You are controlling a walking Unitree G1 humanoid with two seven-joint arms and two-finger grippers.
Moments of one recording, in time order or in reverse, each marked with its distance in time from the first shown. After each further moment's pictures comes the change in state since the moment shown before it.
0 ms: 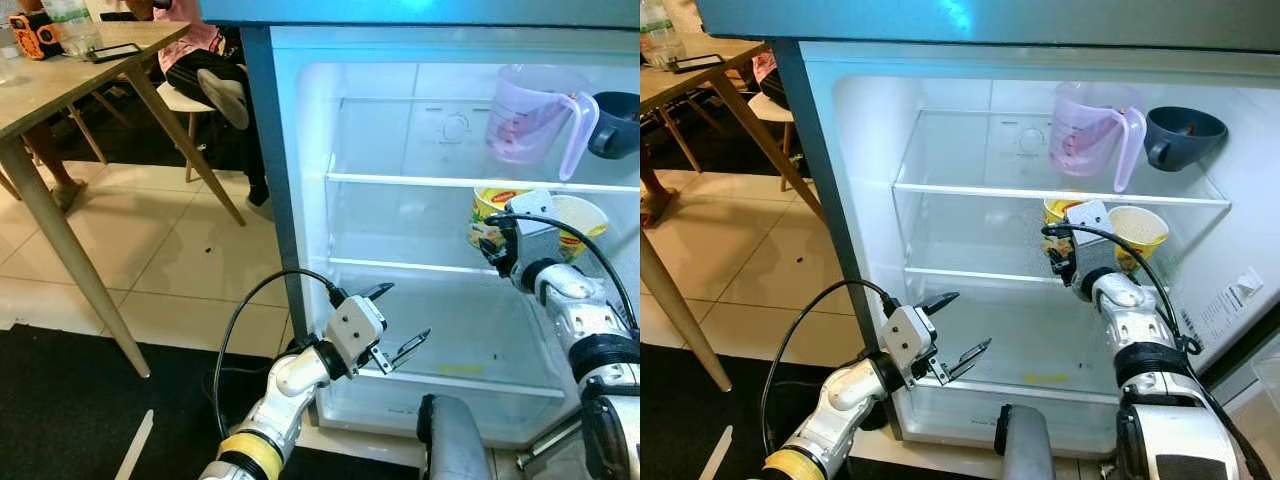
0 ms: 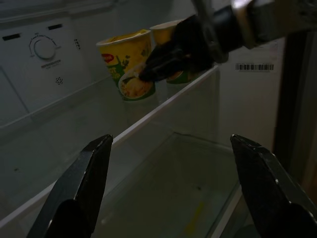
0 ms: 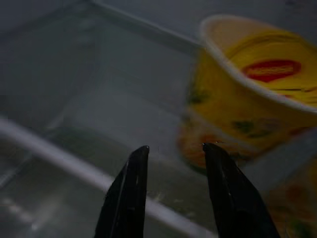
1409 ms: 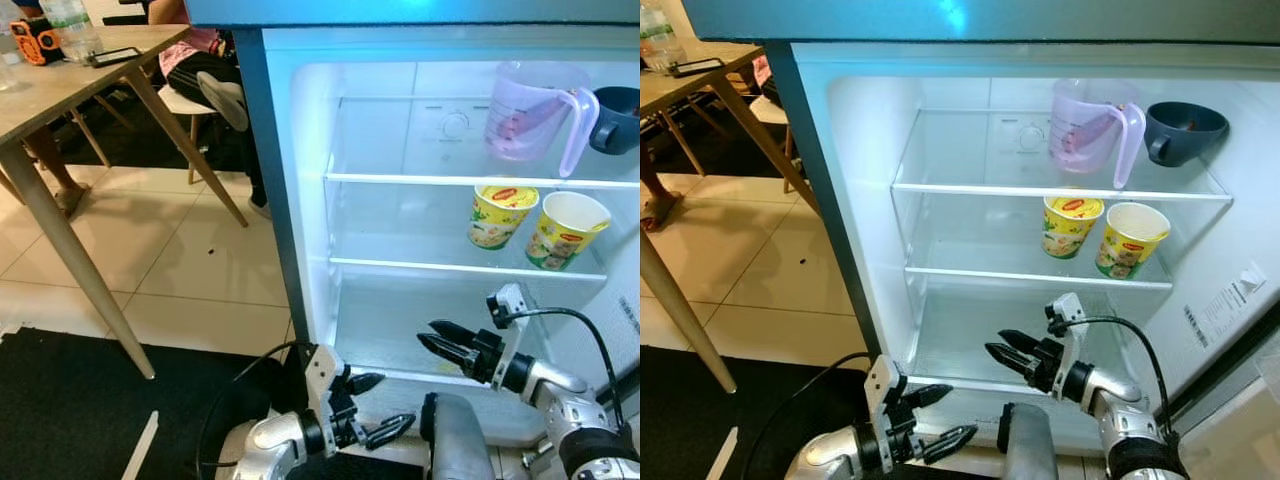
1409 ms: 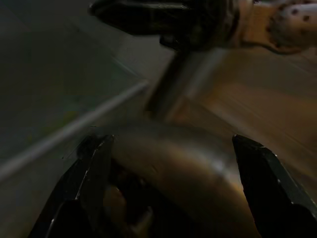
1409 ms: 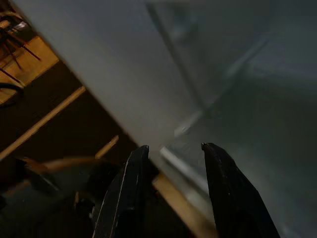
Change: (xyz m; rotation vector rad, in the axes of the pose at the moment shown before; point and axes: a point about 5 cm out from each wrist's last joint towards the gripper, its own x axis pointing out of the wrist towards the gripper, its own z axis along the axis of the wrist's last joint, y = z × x) left arm -0.083 -0.054 -0.065 -0.685 0.234 -0.240; right arm -0.039 0.075 -0.100 0.419 0.036 0.601
